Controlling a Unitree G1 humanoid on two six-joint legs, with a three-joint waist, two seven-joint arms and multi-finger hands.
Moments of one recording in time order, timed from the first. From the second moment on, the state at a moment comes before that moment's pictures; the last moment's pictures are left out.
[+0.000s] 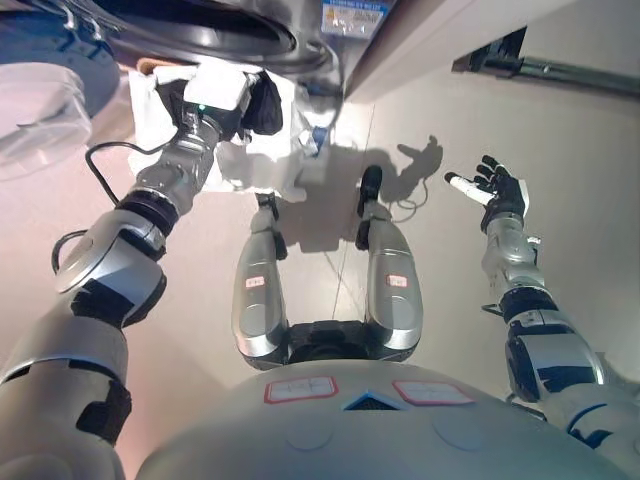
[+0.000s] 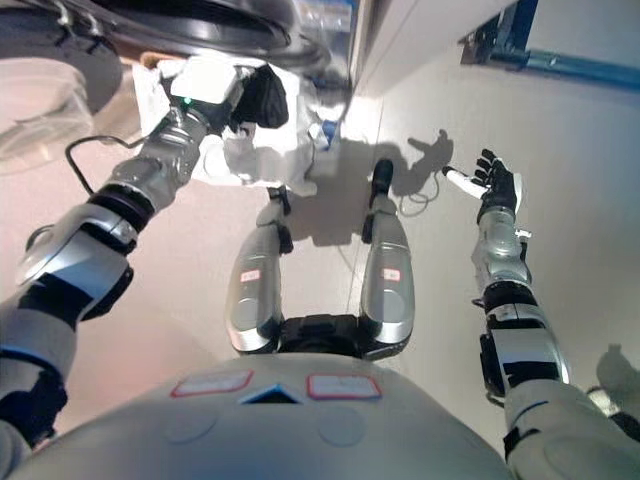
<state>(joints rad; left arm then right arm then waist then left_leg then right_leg) -0.83 0.53 -0.83 1.03 0.71 -0.04 0.33 -0.25 -0.45 0.08 0.92 0.38 -0.18 -0.18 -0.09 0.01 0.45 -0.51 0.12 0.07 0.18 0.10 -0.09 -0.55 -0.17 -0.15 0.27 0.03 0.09</state>
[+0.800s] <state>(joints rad) -1.08 0.70 -0.87 1.03 0.75 0.07 0.43 -0.30 -0.45 0.10 0.84 0.45 -0.25 -0.22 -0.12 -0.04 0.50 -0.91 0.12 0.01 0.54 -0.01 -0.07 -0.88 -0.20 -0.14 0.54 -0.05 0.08</state>
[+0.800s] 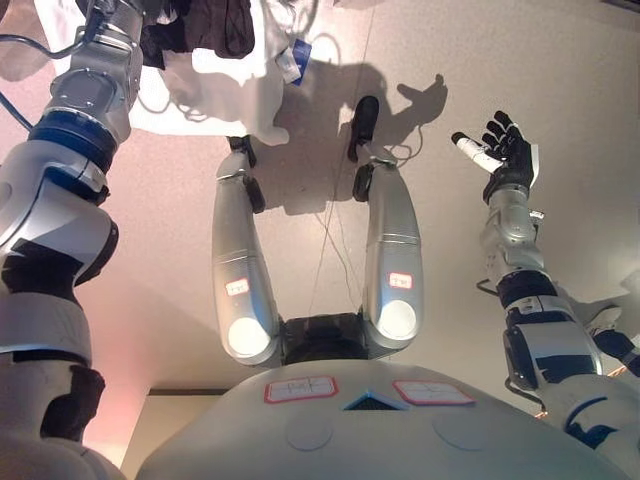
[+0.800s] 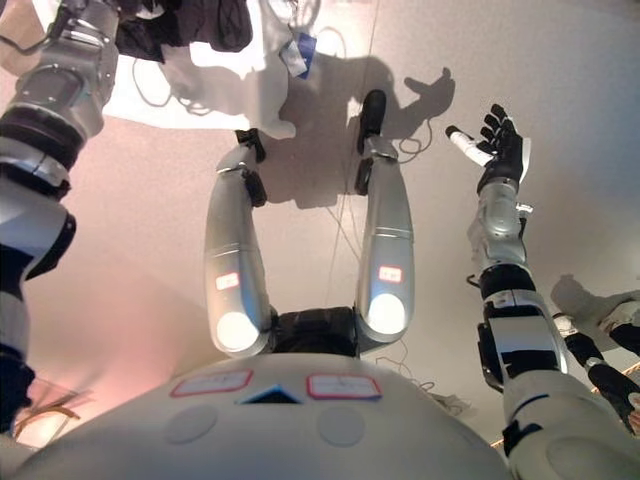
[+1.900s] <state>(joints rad) -1.08 0.75 -0.87 0.99 0.61 0.01 0.39 -0.33 -0.45 0.10 0.84 0.47 -0.26 -0.21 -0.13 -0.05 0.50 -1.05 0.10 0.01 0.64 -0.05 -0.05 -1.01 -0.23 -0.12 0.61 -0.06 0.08</state>
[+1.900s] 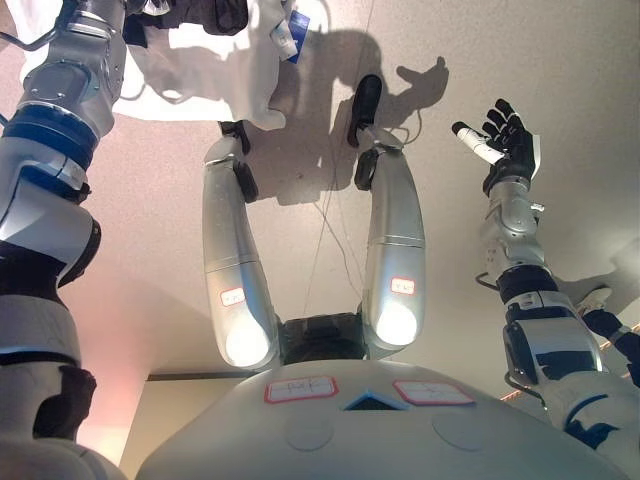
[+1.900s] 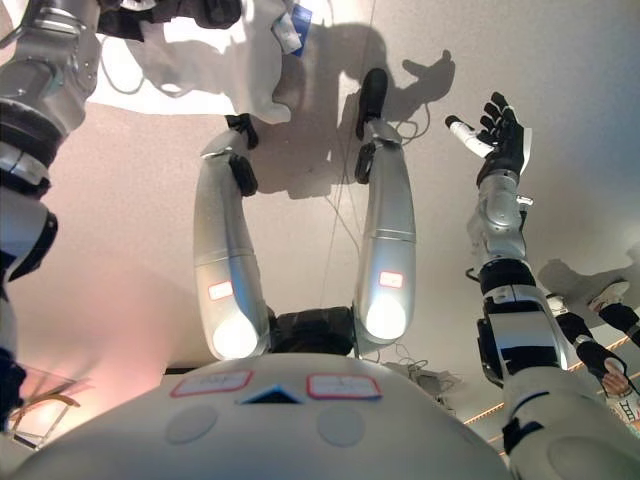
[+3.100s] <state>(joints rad) -1.12 0.80 -0.87 0.99 0.55 -0.01 0.36 -0.33 -0.45 0.09 0.81 0.49 -0.27 -0.19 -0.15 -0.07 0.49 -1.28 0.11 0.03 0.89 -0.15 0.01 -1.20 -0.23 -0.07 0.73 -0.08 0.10</state>
